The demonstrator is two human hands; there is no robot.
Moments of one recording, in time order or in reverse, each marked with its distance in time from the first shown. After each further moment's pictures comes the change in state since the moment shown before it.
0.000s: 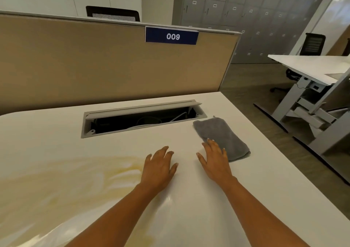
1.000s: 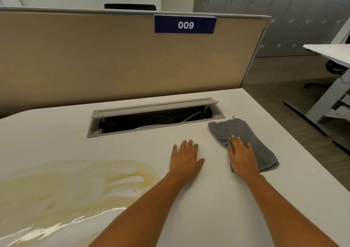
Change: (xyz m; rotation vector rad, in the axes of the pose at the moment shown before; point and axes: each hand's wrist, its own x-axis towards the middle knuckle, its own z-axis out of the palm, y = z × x) left_hand 0.082 0.031 0.039 0.067 -0.070 -0.019; right_hand 0.065 0.052 0.011 0.139 0.012 0.050
